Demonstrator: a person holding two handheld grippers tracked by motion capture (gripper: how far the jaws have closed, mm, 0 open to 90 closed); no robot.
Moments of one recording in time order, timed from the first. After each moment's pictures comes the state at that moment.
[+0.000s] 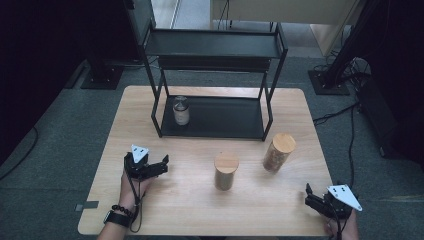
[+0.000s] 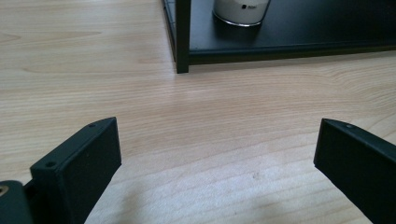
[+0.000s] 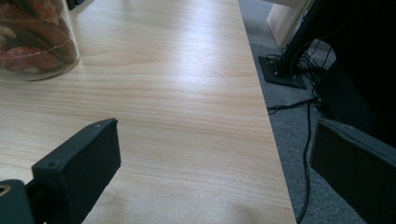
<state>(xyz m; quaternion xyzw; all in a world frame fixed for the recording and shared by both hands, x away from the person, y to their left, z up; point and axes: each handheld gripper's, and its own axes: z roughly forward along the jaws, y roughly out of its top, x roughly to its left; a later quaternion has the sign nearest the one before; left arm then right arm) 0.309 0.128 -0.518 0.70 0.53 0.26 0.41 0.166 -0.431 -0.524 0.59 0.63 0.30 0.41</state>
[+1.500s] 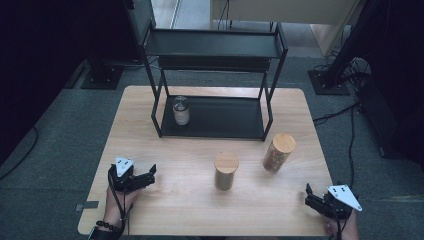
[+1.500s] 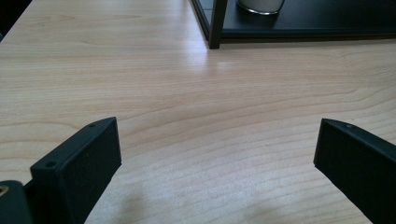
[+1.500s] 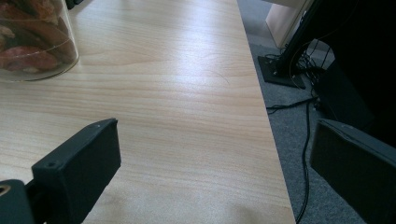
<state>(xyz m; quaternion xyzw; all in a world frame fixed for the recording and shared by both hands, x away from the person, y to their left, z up) 0.274 0.163 -0.518 0.68 0.54 0.27 0.41 0.166 -0.431 -0.524 0.59 0.62 0.30 0.41</state>
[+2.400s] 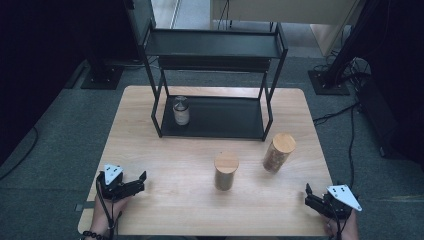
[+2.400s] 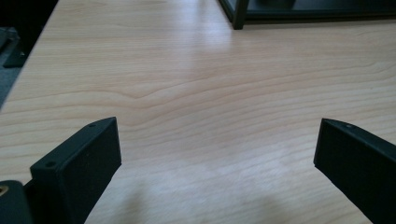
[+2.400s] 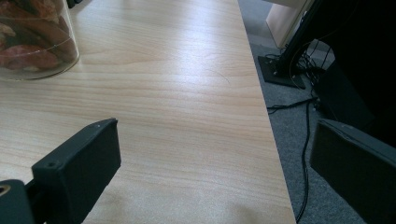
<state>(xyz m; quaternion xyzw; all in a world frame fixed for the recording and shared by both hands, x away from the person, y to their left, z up) 0.251 0.196 -0.518 0.69 0.54 0.28 0.39 0.166 -0.430 -0.524 0.59 0.63 0.29 0.41</state>
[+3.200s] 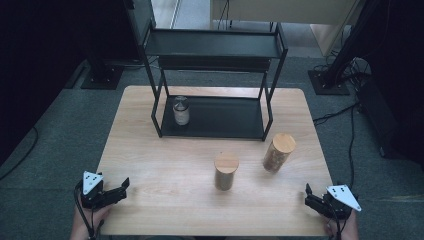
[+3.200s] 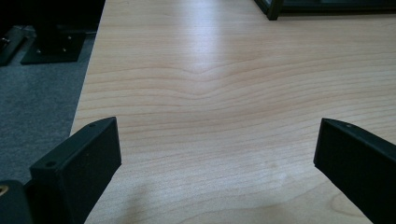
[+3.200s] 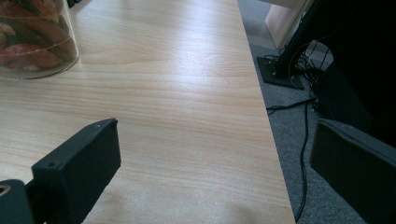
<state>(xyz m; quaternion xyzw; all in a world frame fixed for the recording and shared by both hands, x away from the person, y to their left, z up) 0.234 0.236 -0.517 0.69 0.54 0.28 0.39 0.165 -0.430 -0.524 0.59 0.63 0.29 0.42</state>
